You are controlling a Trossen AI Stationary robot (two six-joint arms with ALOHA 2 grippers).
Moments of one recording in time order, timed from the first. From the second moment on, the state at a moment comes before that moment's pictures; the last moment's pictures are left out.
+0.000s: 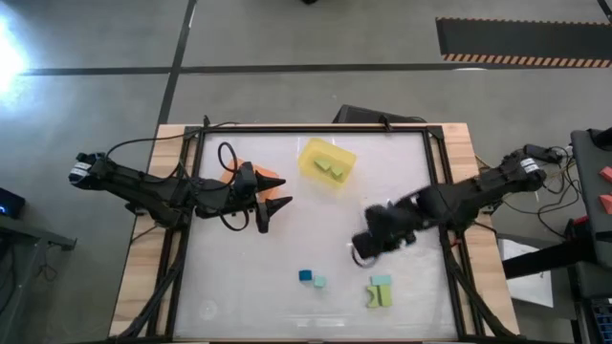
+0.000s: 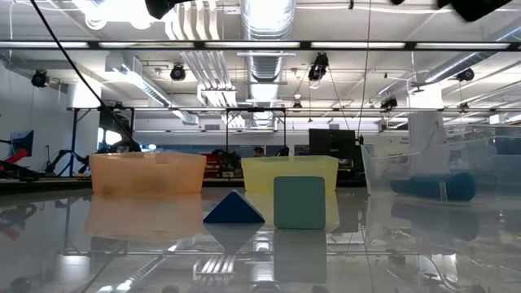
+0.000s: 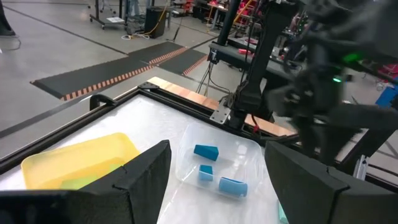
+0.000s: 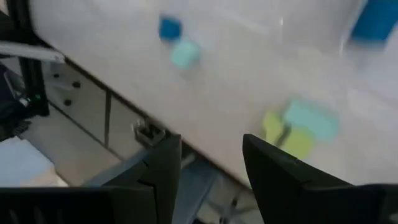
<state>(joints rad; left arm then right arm) -0.25 1.11 0.95 -0.02 -0.56 -0.39 0.36 1.40 1.29 -0.90 -0.19 1.58</state>
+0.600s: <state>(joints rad) -0.25 1.11 0.95 -0.07 -0.56 -0.38 0.65 1.69 1.27 -0.91 -0.27 2.03</state>
